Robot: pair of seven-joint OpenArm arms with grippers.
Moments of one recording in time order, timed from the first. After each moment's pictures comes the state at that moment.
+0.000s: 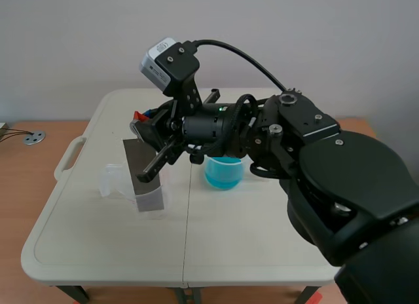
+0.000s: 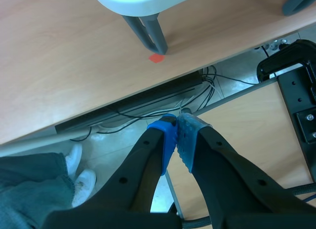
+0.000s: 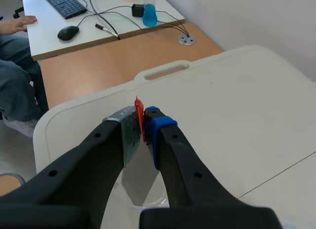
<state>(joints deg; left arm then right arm) 58.5 -40.4 2.3 94.3 -18.8 2.2 -5.0 10.2 1.3 -22.2 79.3 0.8 42.2 -6.8</state>
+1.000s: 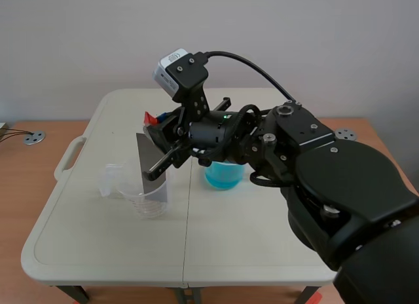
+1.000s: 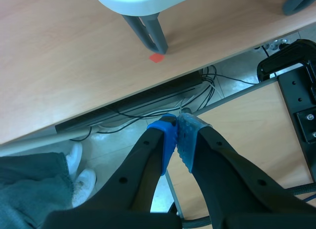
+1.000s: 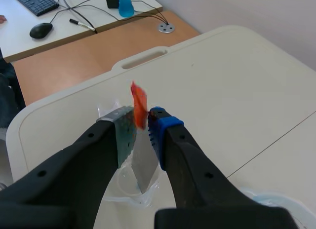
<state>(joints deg) 58.5 -40.4 2.3 94.3 -18.8 2.2 -5.0 10.2 1.3 -21.6 76.4 -0.1 36.9 -6.0</state>
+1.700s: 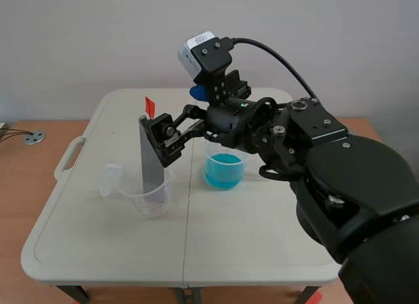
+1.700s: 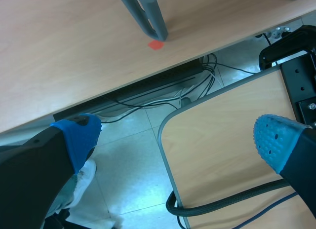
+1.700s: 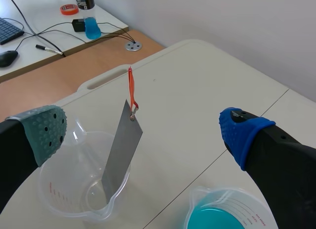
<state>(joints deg) 58.5 -40.4 2.3 94.3 -19.0 2.2 -2.0 10.4 1.3 -18.4 76.4 -0.1 32.2 -2.3</state>
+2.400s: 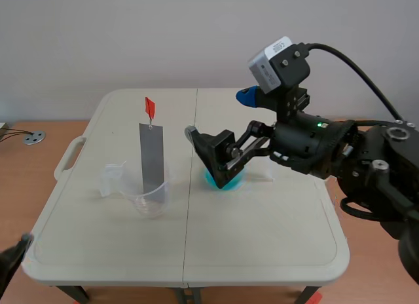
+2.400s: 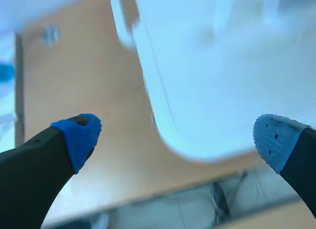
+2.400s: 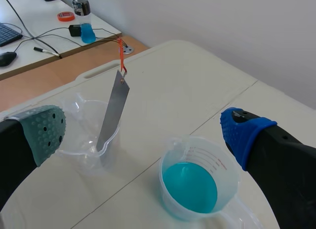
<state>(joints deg) 47.8 -41.0 -5.4 106.6 -18.3 2.9 -2.5 -3.2 20.1 -16.3 93.6 10.9 30.2 3.0</state>
